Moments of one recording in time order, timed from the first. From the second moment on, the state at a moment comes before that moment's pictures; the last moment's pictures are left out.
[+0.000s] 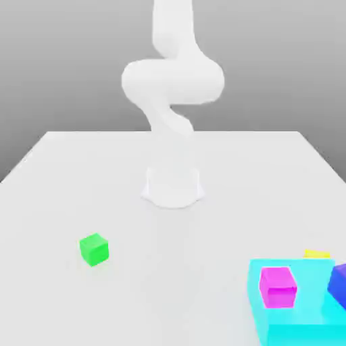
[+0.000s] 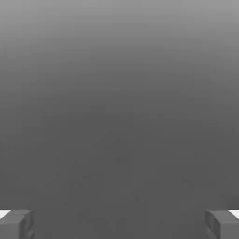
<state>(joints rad) -0.04 -0.74 -0.01 -2.37 -0.01 2.36 0.83</state>
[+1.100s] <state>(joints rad) -0.56 0.25 0.01 -2.91 0.14 3.16 0.92</state>
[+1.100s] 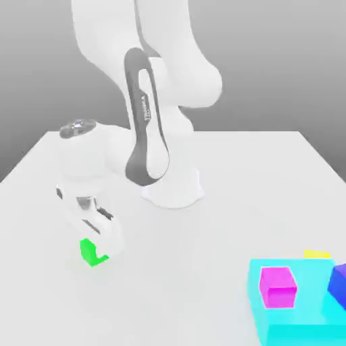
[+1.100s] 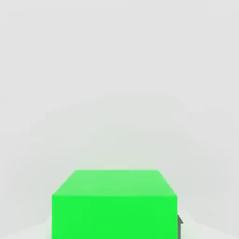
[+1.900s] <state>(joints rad) 0.02 0.08 0.22 -2.43 -0.05 2.50 0.83</state>
